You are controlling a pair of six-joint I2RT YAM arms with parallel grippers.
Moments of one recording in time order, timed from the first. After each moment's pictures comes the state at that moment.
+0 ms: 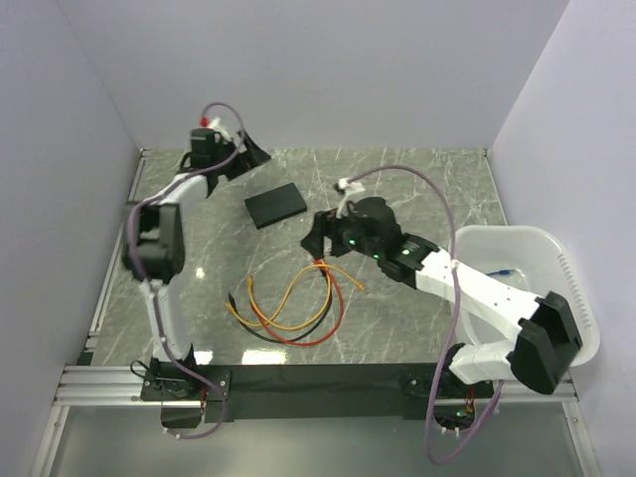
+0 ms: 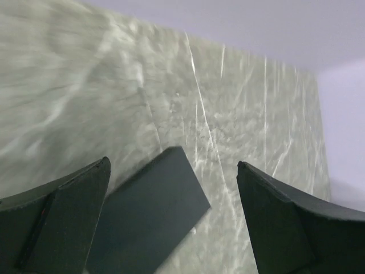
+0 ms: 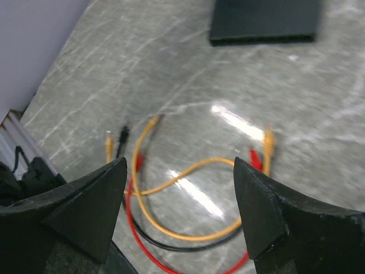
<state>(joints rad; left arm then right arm) -0.08 2.14 1.61 0.09 0.48 -0.59 0.76 1.29 0.96 -0.09 -0.08 0.43</state>
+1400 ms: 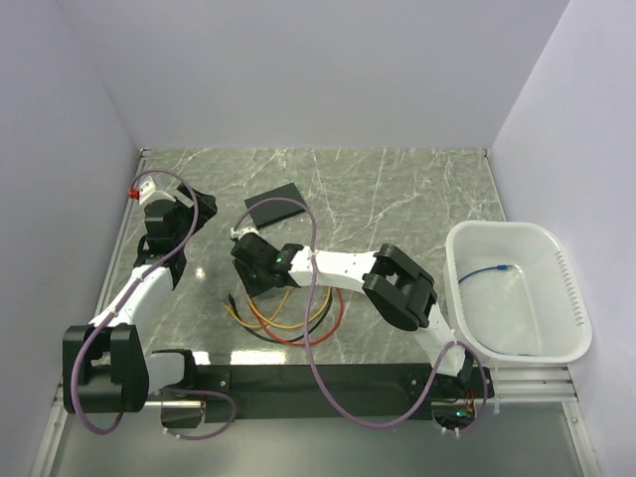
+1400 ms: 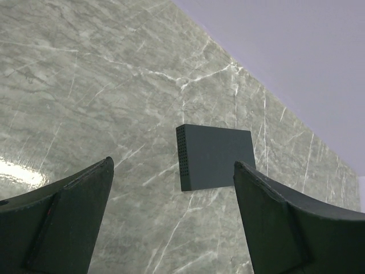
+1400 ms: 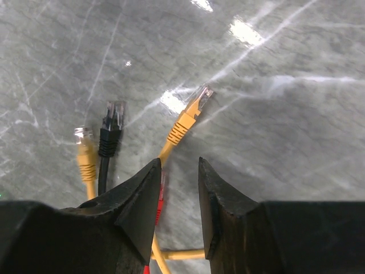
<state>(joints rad) 0.01 1.19 0.63 0.27 -0.05 -0.69 1.10 2.16 1.62 -0.38 0.09 0.49</state>
